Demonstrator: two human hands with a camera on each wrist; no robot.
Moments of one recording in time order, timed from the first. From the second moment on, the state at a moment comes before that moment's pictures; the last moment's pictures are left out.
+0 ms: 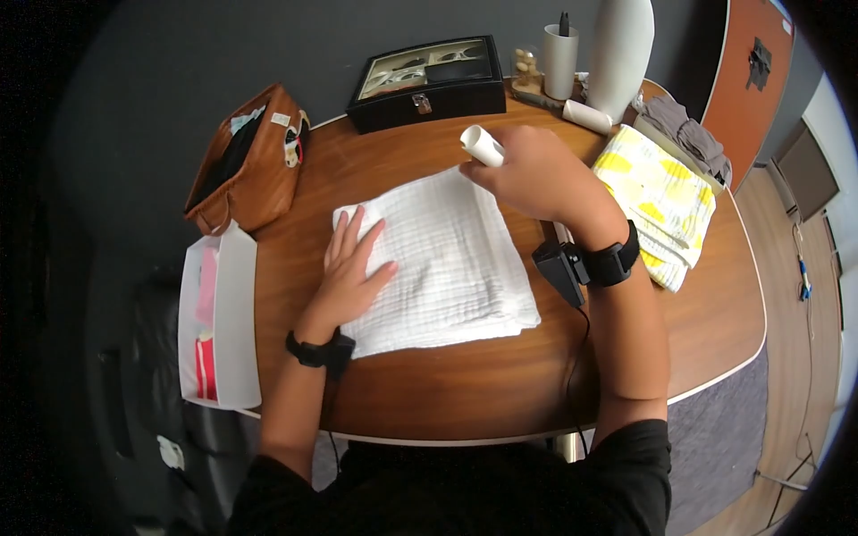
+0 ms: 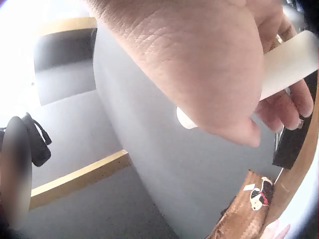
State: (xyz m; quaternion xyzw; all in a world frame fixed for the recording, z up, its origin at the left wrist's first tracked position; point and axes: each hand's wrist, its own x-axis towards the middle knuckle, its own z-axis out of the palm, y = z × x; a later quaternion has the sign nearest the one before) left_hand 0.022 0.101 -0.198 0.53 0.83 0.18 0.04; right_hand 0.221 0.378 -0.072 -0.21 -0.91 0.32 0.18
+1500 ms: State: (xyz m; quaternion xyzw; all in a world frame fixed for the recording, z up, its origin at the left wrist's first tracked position) left_hand 0.008 0.080 -0.230 0.39 0.75 0.52 0.14; right_hand 0.173 0.286 -0.135 0.31 -0.88 0.35 0.10
